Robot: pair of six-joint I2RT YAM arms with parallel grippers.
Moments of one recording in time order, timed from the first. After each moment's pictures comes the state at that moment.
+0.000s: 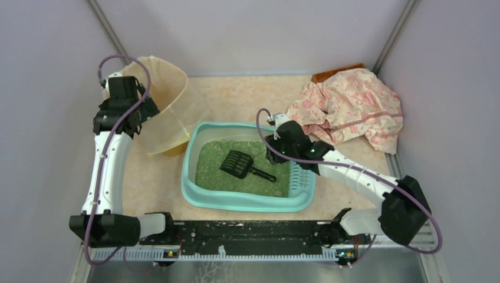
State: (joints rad) left arm 0.01 1.23 1.43 -0.87 -0.43 -0.40; right arm 0.72 1.22 0.86 -0.35 0.02 0.27
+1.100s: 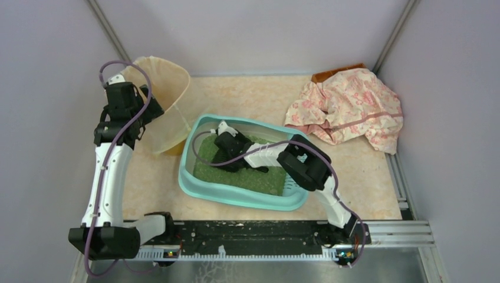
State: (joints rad) left arm 0.02 1.15 1.32 -0.72 -0.29 -0.39; right arm 0.99 2.15 1.36 -0.02 0.79 -0.16
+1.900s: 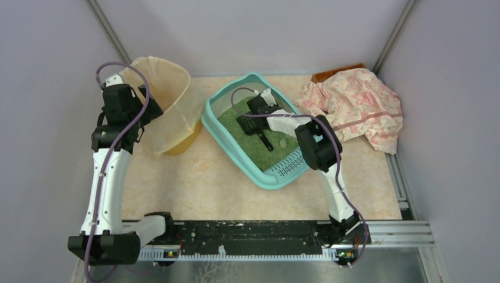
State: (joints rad) left arm 0.02 1.11 1.31 -0.71 -0.27 -0.39; right arm 0.62 2.26 1.64 -0.36 0.81 0.09
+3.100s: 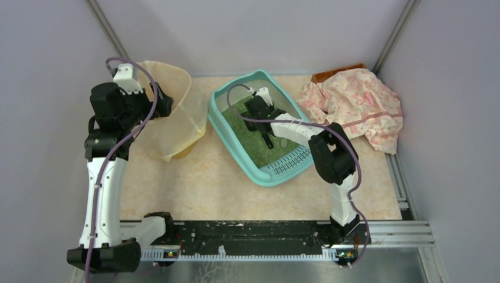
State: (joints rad) left arm 0.02 1.05 1.35 -0.59 0.12 -0.14; right arm 0.68 2.02 1.50 -0.34 0.63 0.20
